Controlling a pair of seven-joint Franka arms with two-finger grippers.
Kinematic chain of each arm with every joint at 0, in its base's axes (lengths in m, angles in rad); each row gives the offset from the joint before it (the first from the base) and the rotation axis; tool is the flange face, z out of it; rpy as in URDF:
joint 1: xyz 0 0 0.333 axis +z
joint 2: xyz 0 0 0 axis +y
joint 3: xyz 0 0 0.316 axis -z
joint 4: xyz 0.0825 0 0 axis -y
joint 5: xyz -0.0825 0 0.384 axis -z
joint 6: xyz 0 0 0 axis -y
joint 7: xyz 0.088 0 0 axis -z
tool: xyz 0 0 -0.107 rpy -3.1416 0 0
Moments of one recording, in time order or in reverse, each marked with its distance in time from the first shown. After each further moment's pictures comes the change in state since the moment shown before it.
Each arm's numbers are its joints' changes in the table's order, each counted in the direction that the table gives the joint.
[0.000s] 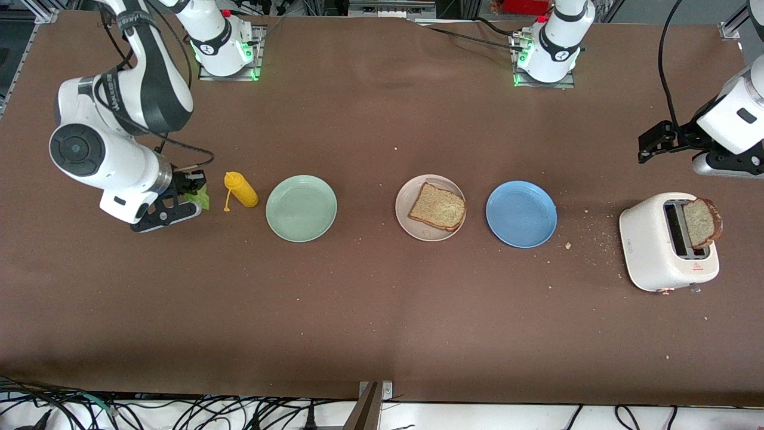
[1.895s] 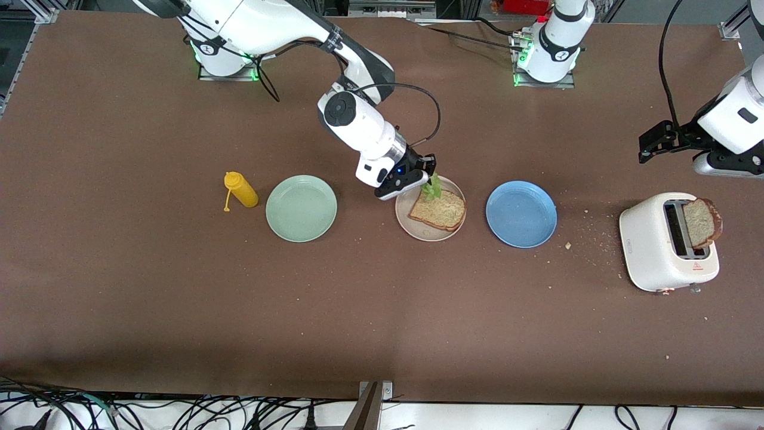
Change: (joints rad) left arm 0.001 -0.001 -0.001 0.000 0.000 0.000 0.000; right arm 0.461 0.490 -0.223 0.119 -0.217 0.967 0.548
